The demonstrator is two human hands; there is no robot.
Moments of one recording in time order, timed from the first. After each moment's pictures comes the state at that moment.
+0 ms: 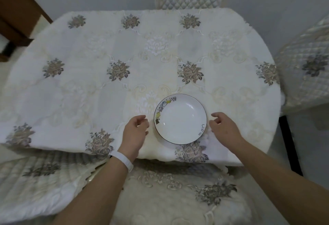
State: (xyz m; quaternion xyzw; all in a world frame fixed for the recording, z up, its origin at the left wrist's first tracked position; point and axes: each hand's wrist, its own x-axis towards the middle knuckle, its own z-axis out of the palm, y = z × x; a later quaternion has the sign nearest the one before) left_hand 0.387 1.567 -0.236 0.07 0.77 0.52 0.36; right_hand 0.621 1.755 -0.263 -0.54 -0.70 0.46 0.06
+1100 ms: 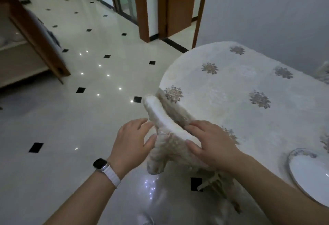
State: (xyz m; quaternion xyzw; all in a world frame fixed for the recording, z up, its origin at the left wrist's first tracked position) left_hand 0.328 1.079 -0.122 0.19 0.96 0.19 -0.04; right_hand 0.374 1.333 -0.091 0.14 -0.98 0.13 0.00
